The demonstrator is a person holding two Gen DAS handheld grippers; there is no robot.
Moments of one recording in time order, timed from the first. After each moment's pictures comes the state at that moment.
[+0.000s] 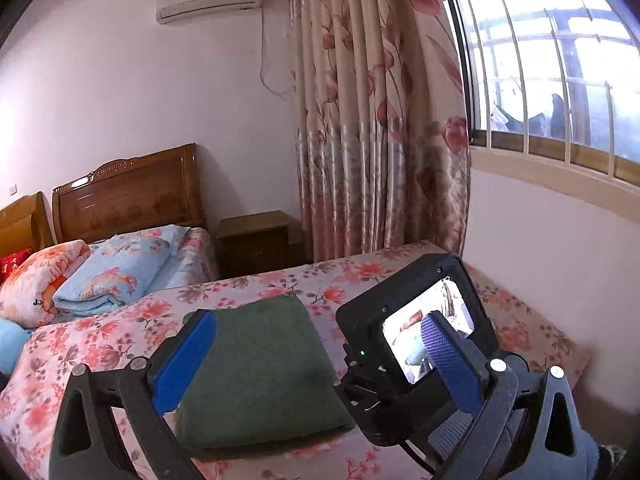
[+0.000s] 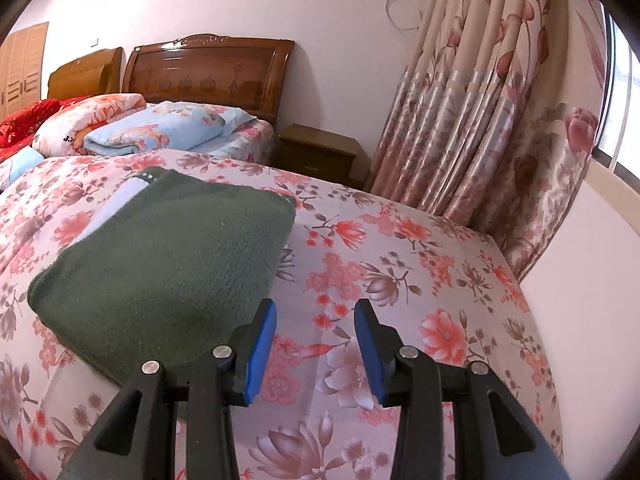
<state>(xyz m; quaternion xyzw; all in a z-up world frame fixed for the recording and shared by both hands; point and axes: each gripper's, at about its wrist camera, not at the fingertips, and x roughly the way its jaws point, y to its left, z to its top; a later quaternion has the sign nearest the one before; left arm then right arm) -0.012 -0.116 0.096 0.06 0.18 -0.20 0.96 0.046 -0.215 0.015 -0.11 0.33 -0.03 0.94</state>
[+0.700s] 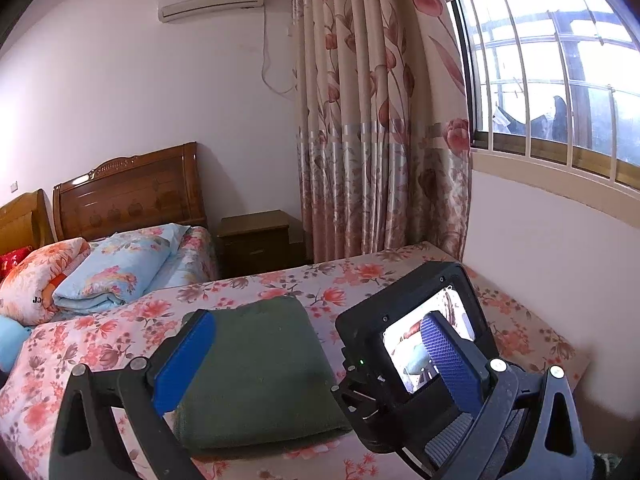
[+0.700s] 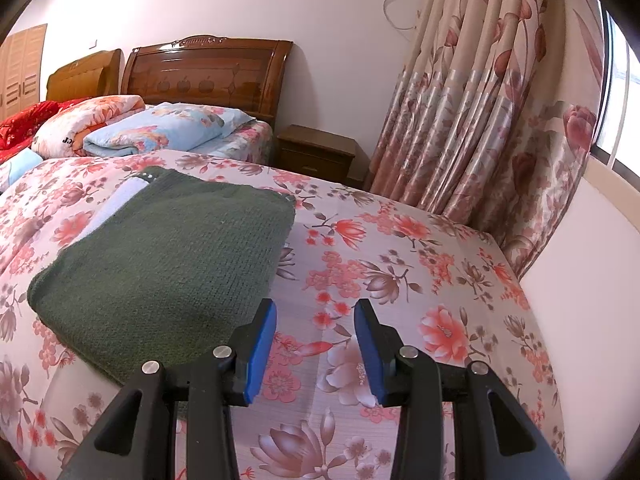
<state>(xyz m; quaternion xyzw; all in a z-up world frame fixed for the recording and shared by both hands) -0.011 -0.120 0.095 0.05 0.18 -0.20 0.96 0.043 -0.214 0.015 -0.11 0.33 -0.03 0.94</state>
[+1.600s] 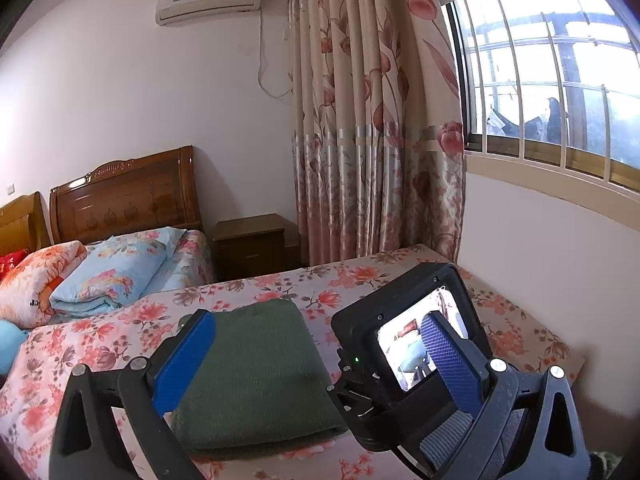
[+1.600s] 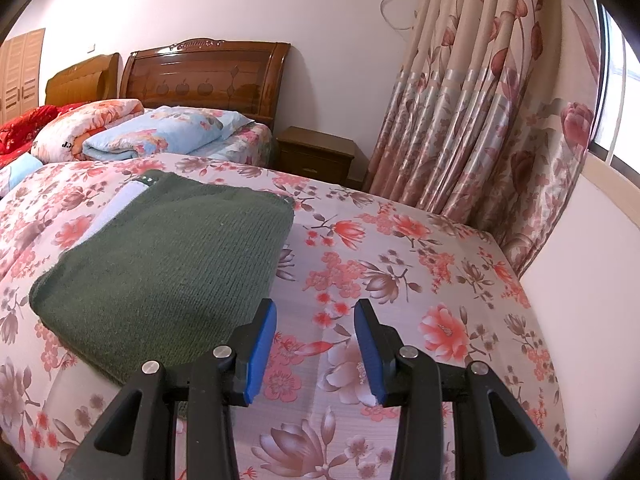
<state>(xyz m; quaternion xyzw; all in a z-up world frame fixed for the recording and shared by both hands) -0.015 -0.123 0.100 0.05 0.18 -0.21 0.96 0.043 -0.216 0.014 -0.10 0.33 -0.03 0.94</state>
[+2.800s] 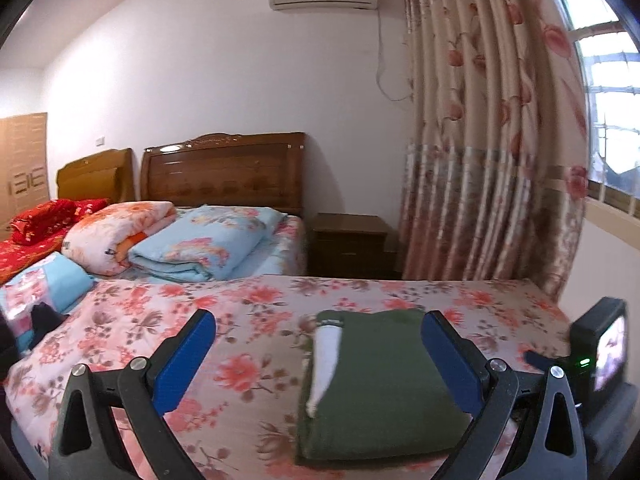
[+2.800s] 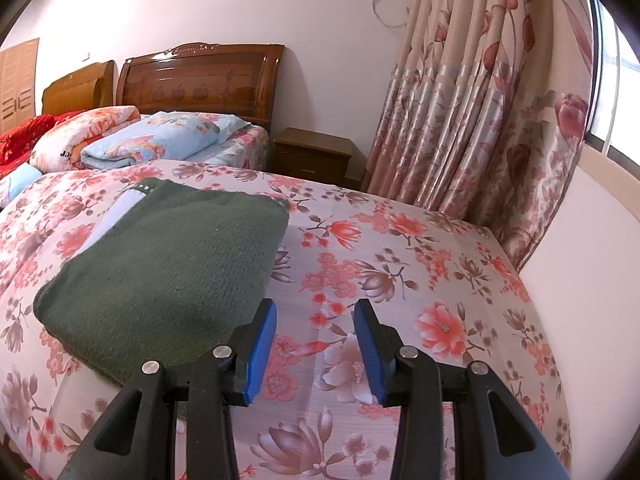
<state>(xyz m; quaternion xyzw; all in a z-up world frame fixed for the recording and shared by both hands) 0.031 -0.003 0.088 -0.02 0.18 -0.01 0.98 0.040 -0.224 0.021 -0.09 0.32 -0.03 0.94</state>
